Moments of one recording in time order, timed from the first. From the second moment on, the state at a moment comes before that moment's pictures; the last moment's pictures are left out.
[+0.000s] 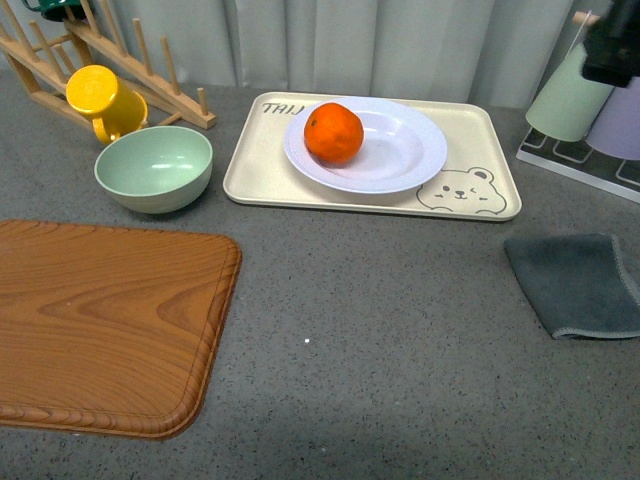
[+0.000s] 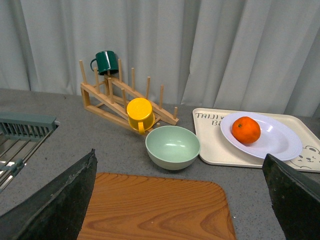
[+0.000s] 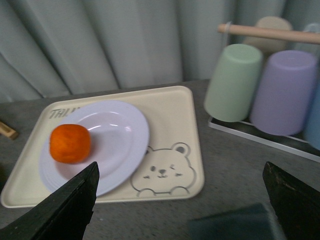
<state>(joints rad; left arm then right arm) 0.00 0.00 0.02 0.00 0.00 0.00 0.16 1.56 0.58 0.68 0.15 0.21</state>
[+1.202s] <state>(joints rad) 0.00 0.00 0.02 0.00 0.00 0.00 0.00 0.69 0.01 0.67 0.00 0.00</state>
